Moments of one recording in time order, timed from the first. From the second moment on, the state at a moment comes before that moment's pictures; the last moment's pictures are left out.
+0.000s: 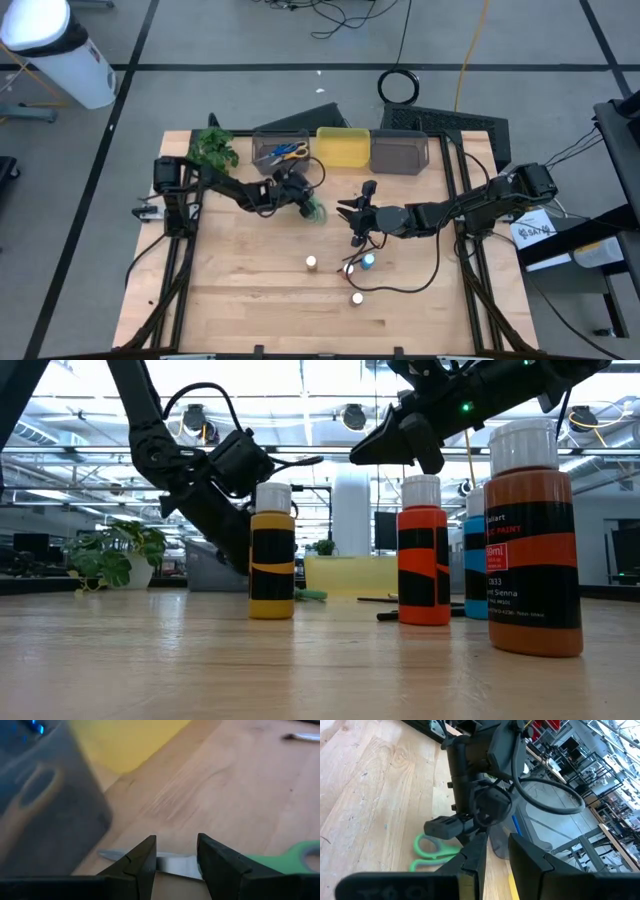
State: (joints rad) left arm 0.20 1.87 0.72 0.38 -0.39 -0.23; right arm 0.19 1.47 0.74 0.42 0.60 -0.48
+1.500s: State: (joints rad) left arm 0.26 1.85 0.71 0.26 -0.13 -0.69; right arm 0.06 1.91 1.06 0.08 0.16 -0.05
